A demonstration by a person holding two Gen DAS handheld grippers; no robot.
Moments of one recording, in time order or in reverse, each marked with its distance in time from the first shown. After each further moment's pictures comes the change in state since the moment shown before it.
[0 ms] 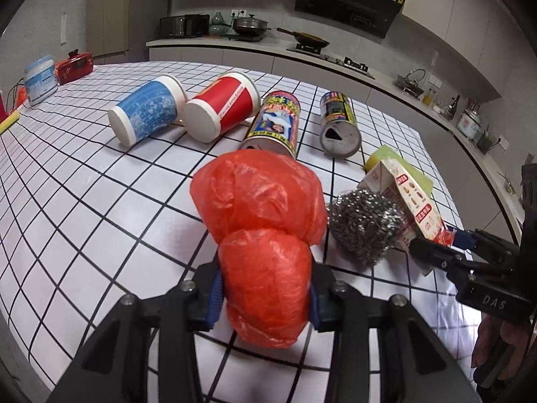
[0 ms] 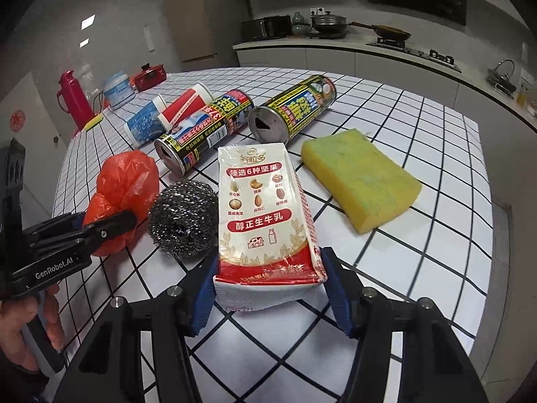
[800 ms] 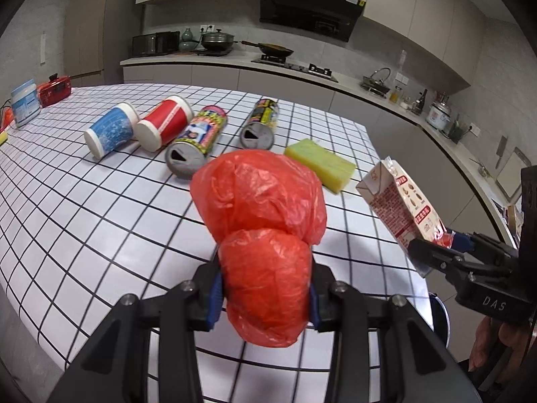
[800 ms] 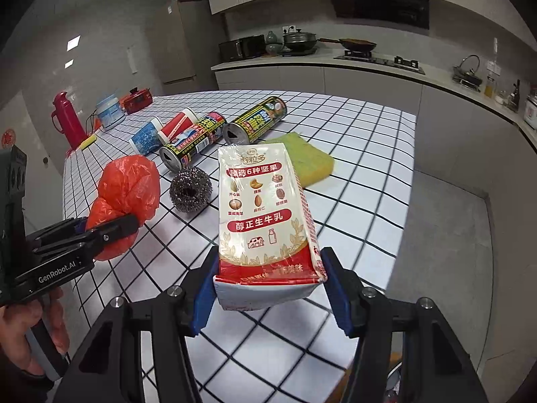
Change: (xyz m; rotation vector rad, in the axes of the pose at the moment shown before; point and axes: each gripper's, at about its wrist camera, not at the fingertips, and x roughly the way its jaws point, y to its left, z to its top) left arm -0.049 -0.073 -0.030 0.078 -0.049 -0.087; right arm -0.104 -0.023 -0.056 0.070 -0.080 -0.081
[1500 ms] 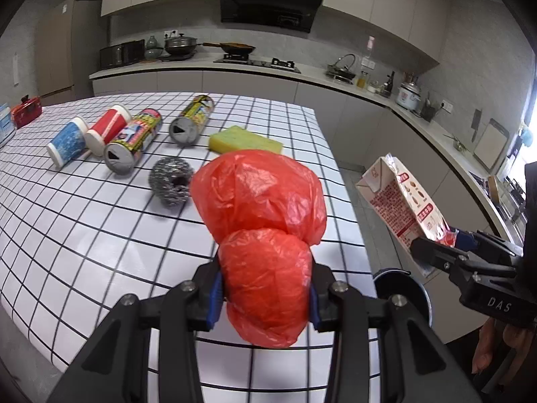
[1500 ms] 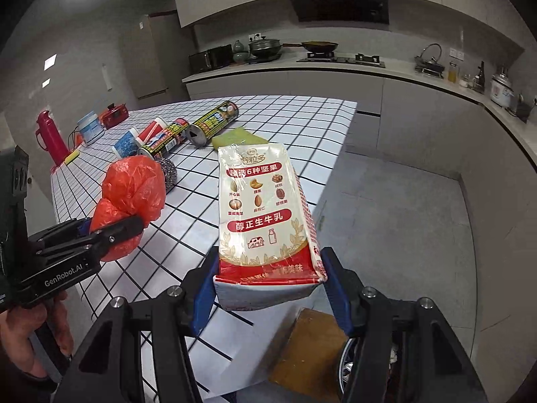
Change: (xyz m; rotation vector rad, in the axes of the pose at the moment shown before) left arm -0.011 -0.079 -0.024 0.099 0.008 -0.077; right arm -0.072 -0.046 -0.049 0.091 -0.029 -0.093
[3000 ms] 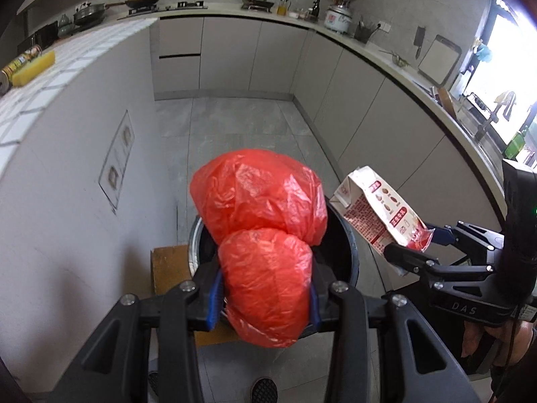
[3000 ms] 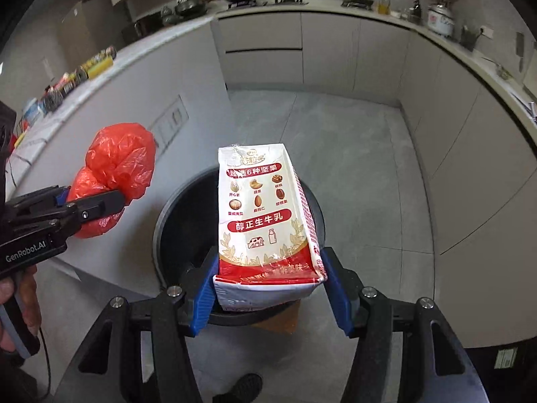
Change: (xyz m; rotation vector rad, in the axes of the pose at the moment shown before) left arm 0.096 -0.241 -0.119 0.152 0.242 -0.194; right arm -0.039 -0.250 -0.197 0.126 0.210 -0.166
